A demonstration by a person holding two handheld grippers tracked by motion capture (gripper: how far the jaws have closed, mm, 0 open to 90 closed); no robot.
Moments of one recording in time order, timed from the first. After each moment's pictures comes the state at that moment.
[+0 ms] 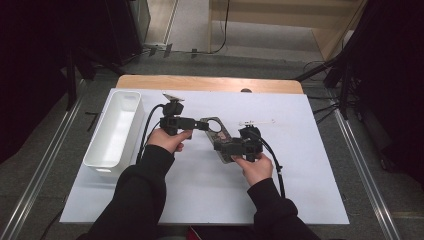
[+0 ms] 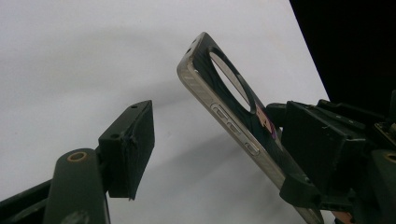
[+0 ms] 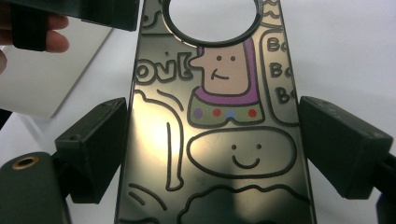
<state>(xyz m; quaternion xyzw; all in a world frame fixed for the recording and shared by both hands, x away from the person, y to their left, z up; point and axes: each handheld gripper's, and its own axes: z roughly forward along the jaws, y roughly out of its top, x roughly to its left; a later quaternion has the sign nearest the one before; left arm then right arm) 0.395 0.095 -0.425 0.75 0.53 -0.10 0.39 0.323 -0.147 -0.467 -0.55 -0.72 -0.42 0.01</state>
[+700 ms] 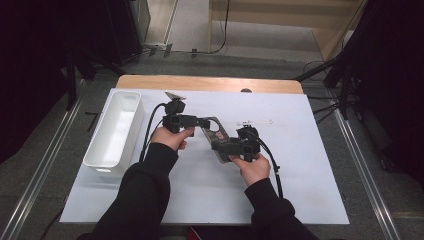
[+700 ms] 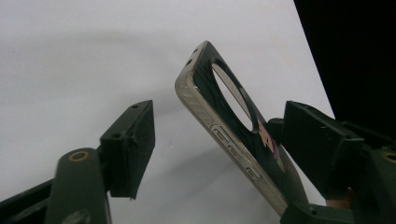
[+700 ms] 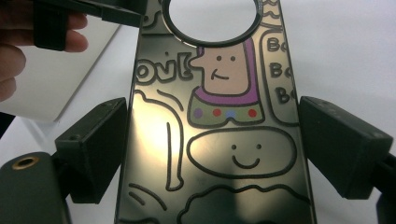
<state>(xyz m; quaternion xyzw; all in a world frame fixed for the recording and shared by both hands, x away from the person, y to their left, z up) 0.405 0.090 -0.430 0.74 0.55 -0.11 0.38 0.324 -0.141 -0.468 -0.55 -0.71 -0.43 0.01</state>
